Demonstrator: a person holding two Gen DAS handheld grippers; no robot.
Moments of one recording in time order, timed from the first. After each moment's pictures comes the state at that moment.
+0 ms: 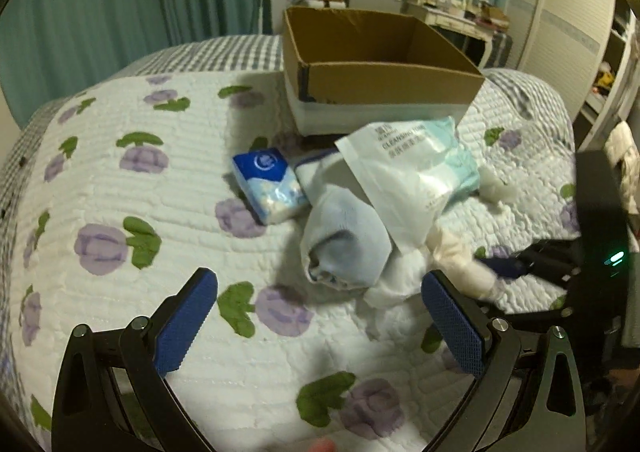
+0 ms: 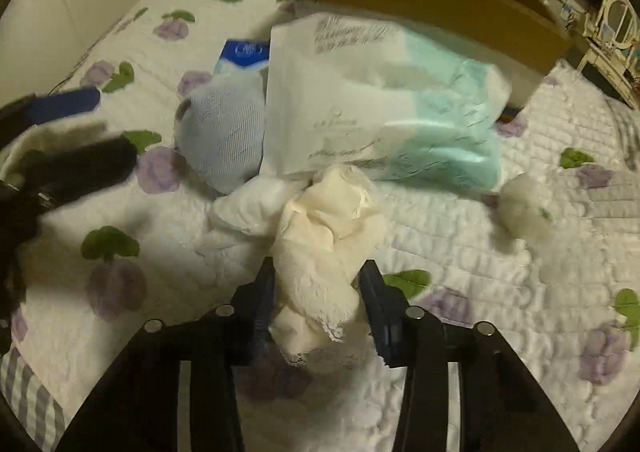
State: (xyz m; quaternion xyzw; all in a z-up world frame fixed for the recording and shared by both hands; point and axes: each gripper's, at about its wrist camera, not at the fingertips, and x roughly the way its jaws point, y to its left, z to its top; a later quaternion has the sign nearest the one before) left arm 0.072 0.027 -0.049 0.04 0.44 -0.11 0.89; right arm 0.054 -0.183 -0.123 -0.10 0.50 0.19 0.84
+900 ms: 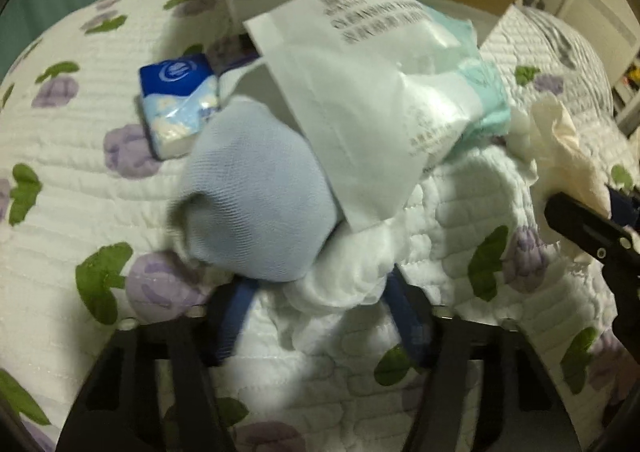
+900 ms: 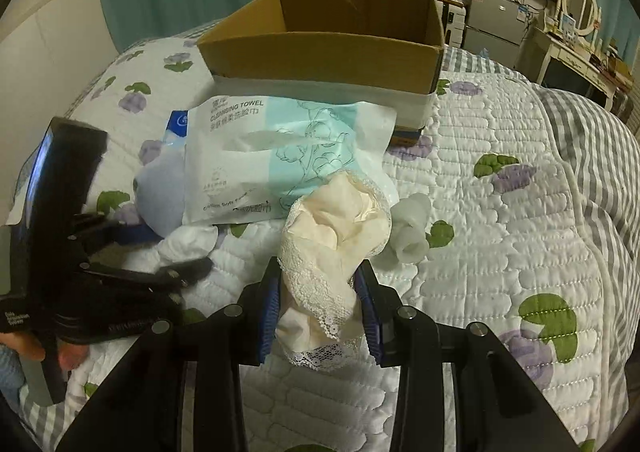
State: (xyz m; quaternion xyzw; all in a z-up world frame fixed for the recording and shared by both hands) left arm 0.113 -0.020 -0.121 0.02 0.55 -0.08 0.83; right arm 0.065 -0.252 -0.093 -0.05 0.45 0.16 0.88
